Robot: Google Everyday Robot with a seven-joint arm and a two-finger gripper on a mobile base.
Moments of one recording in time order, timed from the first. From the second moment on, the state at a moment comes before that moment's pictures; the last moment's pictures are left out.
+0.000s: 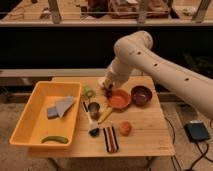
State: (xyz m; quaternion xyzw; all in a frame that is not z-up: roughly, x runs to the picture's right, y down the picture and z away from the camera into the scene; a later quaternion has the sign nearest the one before) arm 0.054 -0.019 0.653 -0.11 -0.23 -0.50 0.82
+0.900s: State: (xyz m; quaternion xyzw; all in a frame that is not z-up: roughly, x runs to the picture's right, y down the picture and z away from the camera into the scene) arm 0.195 0.107 0.632 -0.18 -0.21 -0.28 0.92
